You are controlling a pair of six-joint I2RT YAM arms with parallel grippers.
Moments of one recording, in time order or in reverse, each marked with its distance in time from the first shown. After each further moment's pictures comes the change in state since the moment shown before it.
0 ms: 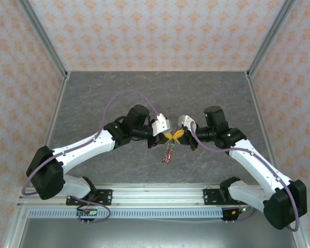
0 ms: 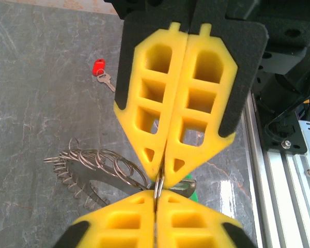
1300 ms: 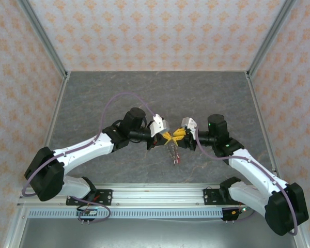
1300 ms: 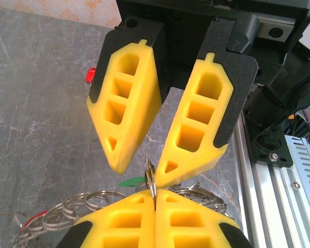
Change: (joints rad) left arm 0.023 -0.022 -0.106 0.166 0.072 -0.095; right arm -0.018 -0.067 -0.237 0.415 -0.028 0.204
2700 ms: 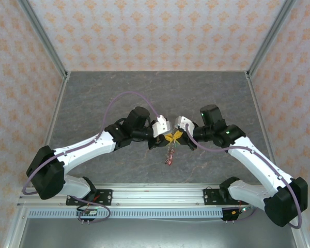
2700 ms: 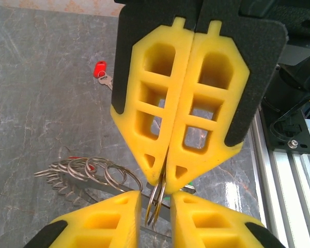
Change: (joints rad) left arm -0.029 0.023 0.072 -0.107 -0.089 0.098; right arm 0.078 0.092 0.321 -0.549 0.156 -0.291
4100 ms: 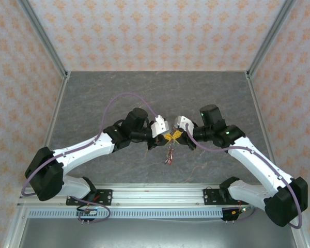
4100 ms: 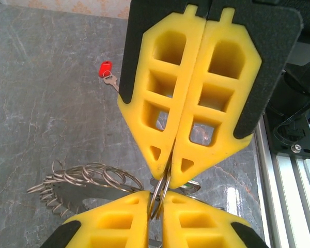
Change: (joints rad) left arm 0.003 -0.019 -0.040 0.046 -0.010 -0.035; right arm 0.006 -0.002 -0.005 0.027 -0.005 0.021
